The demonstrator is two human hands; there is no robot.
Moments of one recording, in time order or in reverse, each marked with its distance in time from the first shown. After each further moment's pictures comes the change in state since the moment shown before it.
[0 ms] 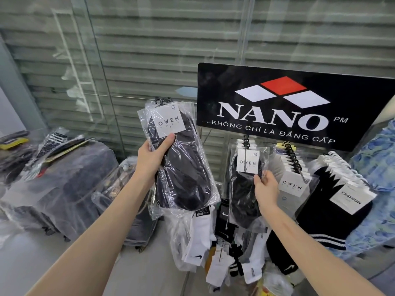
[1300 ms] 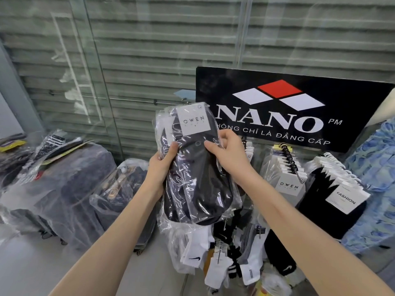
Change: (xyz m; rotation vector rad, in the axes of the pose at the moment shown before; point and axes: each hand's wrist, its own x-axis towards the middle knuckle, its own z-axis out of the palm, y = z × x) left_hand -0.024 -0.008 0.015 -0.043 -0.137 -0.040; right_hand -0.064 -0.142 0.023 0.025 -0.511 -0.321
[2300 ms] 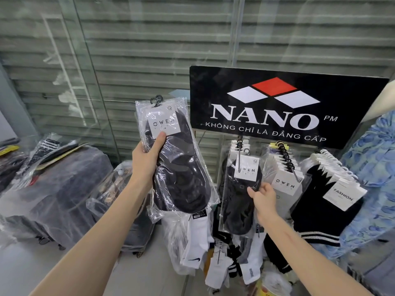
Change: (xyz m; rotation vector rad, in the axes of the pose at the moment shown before) left_hand 0.023 0.010 -0.010 0.042 0.159 0.134; right_hand -0.020 0.167 -0.048 0.306 0.429 0.417
